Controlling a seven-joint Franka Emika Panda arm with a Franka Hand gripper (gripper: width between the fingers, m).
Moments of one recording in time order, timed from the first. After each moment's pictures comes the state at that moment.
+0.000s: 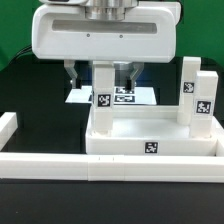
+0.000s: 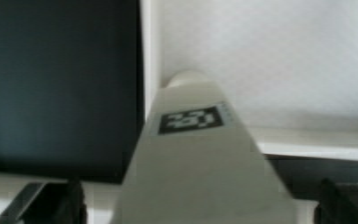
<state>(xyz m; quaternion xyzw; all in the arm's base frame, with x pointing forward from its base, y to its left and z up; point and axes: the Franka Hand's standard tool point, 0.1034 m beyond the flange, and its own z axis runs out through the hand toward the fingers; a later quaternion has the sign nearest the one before) 0.593 -0.043 0.106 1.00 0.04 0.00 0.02</state>
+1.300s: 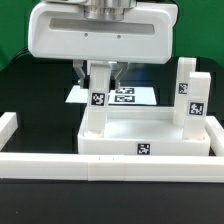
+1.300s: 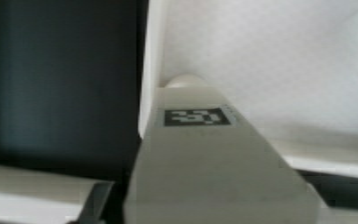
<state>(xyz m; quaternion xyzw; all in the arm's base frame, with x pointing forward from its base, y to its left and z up) 0.590 -0.050 0.106 1.00 -0.09 0.00 0.02</state>
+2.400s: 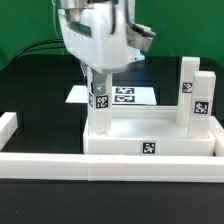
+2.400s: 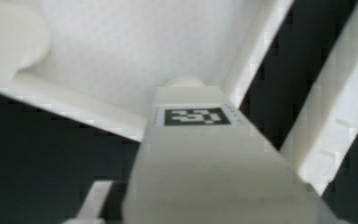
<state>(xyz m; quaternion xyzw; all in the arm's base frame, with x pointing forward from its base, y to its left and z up) 0.587 -0.059 0.101 0.78 -0.63 0.00 -0.05</state>
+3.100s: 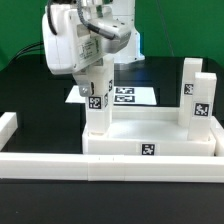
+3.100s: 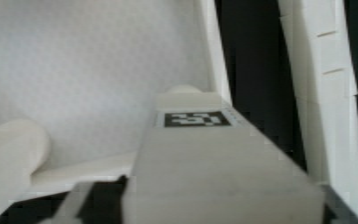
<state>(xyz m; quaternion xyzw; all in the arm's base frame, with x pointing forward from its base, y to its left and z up) 0.584 -0.062 0.098 0.61 -0.78 -0.02 -0.08</state>
